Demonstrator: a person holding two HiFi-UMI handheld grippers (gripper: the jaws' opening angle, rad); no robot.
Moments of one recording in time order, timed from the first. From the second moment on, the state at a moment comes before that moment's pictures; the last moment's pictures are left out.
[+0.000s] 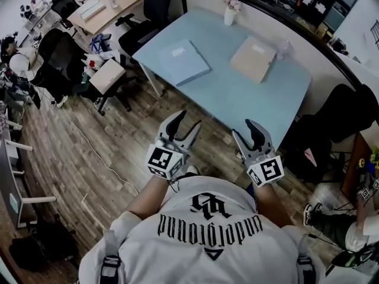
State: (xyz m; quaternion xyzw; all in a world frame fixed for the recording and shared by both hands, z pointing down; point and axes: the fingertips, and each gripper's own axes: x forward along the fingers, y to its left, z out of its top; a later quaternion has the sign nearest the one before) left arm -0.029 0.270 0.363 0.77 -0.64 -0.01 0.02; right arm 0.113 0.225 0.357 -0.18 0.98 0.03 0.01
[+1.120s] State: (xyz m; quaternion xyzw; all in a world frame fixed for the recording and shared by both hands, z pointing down) left arm -0.037 0.023 0.371 0.84 -0.55 0.03 0.03; right arm 0.096 0.010 0.383 -0.27 0.96 -0.01 0.00
